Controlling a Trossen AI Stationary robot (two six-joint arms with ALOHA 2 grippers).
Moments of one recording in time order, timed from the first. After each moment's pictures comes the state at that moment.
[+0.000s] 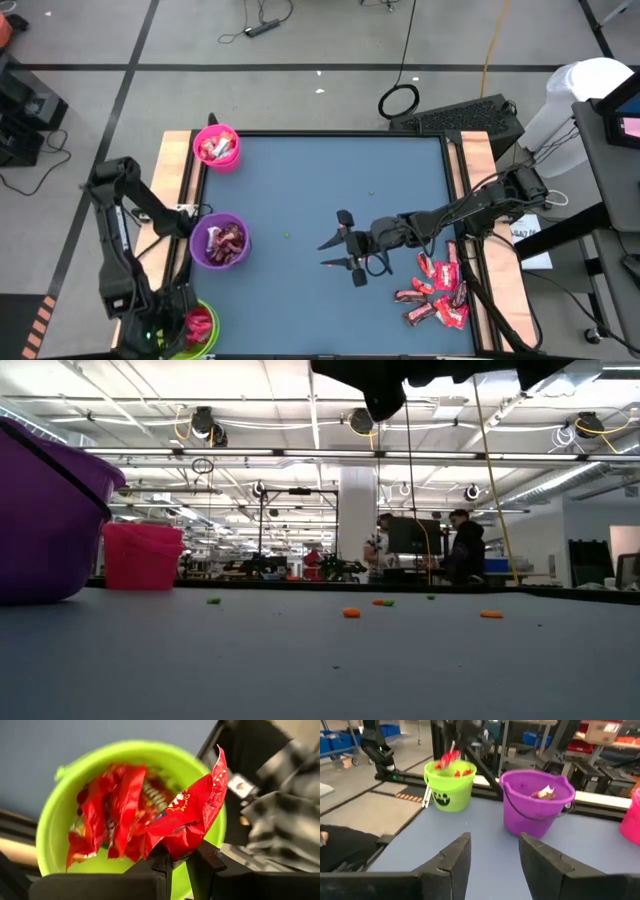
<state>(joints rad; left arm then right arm) -1.28 1.37 1.10 -0.87 -0.13 -1.82 0.28 1.57 0.87 0.49 0.05 -0.02</state>
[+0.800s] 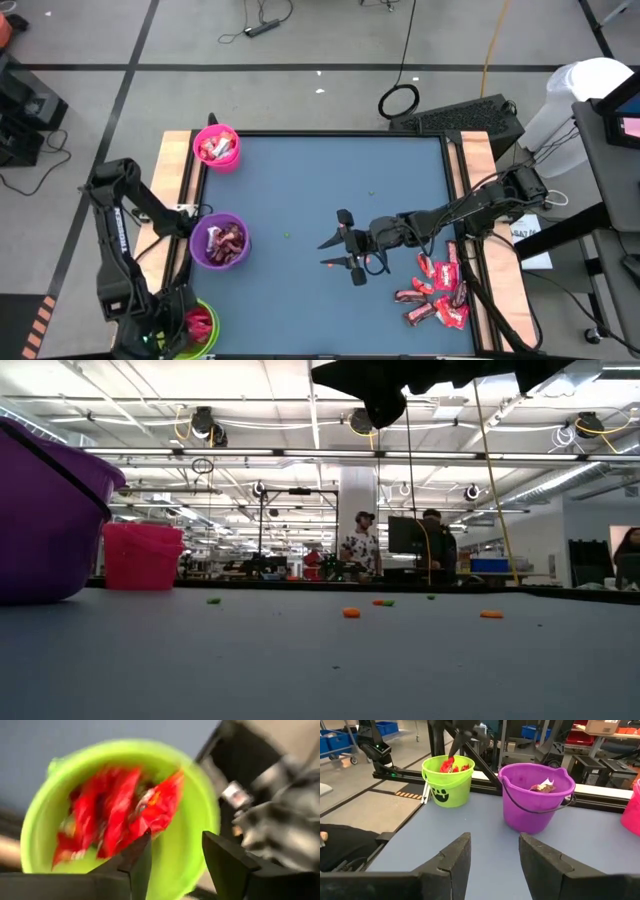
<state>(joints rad) -1.29 1.39 1.12 -0.87 -0.18 -1.89 0.27 1.57 0.87 0.47 0.05 0.01</state>
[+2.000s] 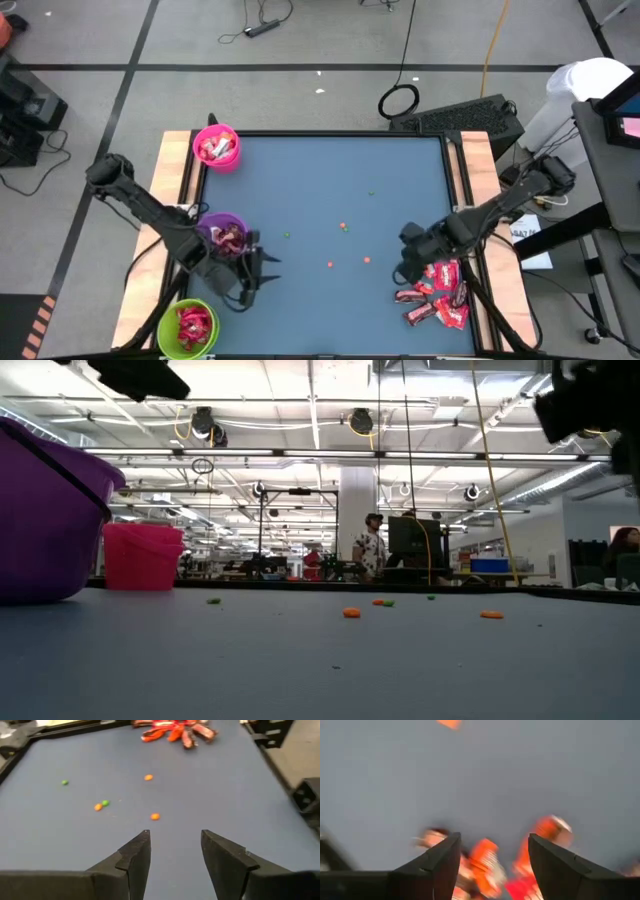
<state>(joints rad) -0.69 1.29 0.80 -0.18 -0.58 -0.27 0.49 1.24 0.87 -0.94 -0.01 1.27</state>
